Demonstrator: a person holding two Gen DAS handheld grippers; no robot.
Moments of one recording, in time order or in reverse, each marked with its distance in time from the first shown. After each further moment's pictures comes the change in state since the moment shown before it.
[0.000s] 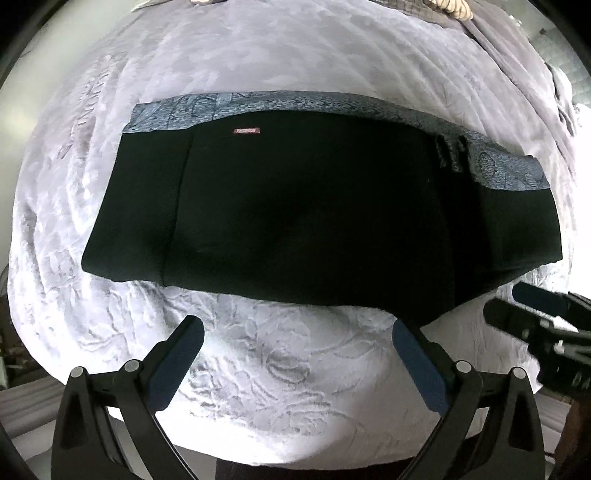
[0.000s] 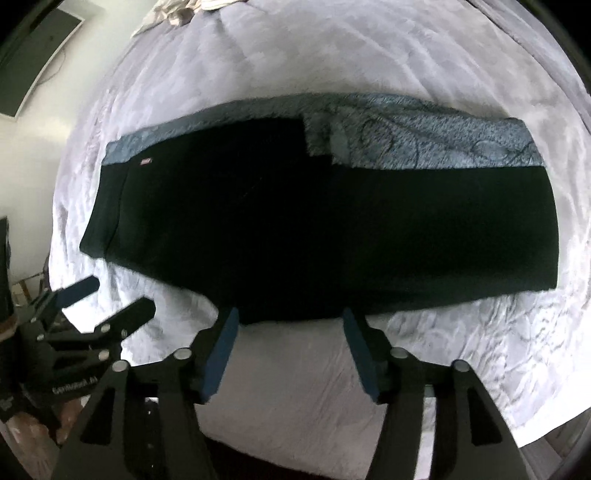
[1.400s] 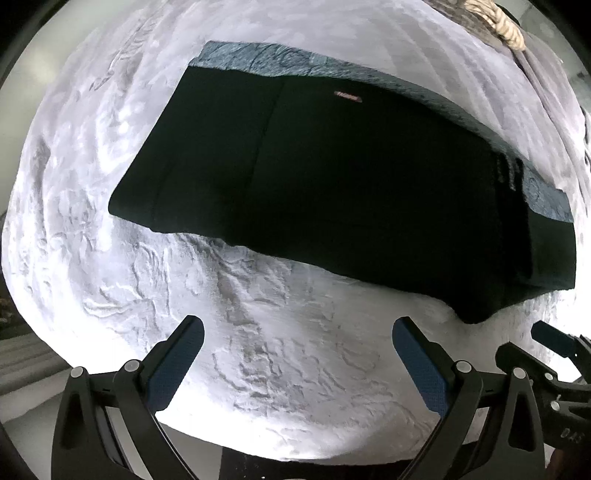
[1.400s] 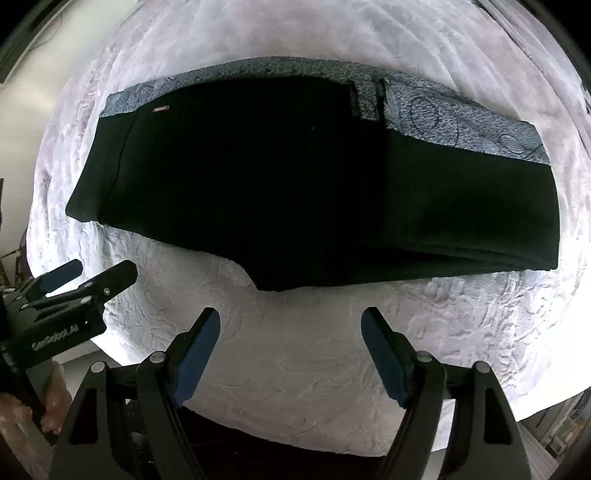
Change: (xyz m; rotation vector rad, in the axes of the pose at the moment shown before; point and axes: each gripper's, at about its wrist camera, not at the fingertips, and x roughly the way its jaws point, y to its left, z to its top) left arm 0.004 0.074 -0.024 -0.176 0.058 -0.010; right arm 0.017 0.050 -0.016 -0.037 0.069 -0.120
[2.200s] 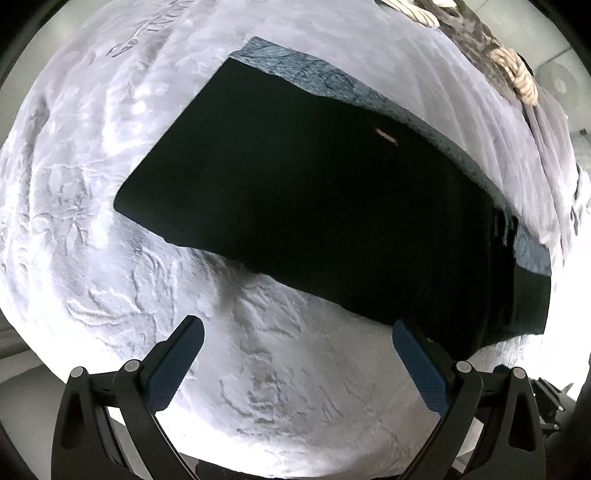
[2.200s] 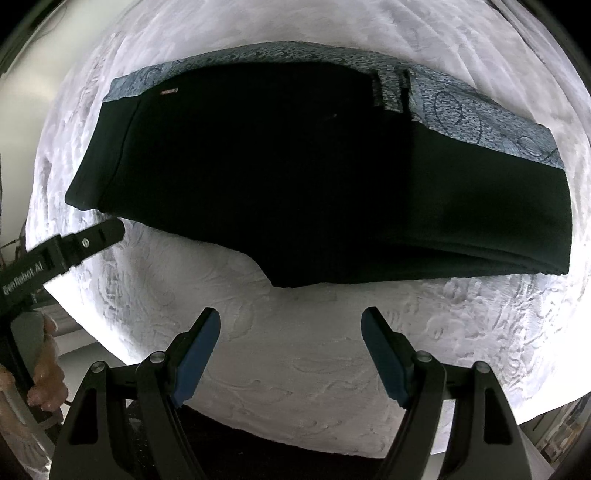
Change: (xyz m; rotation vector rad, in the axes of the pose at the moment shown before) left arm -0.002 0.072 0.028 -0.147 -0.033 -0.139; right arm 0.013 0.015 0.005 -0.030 0.032 0.002
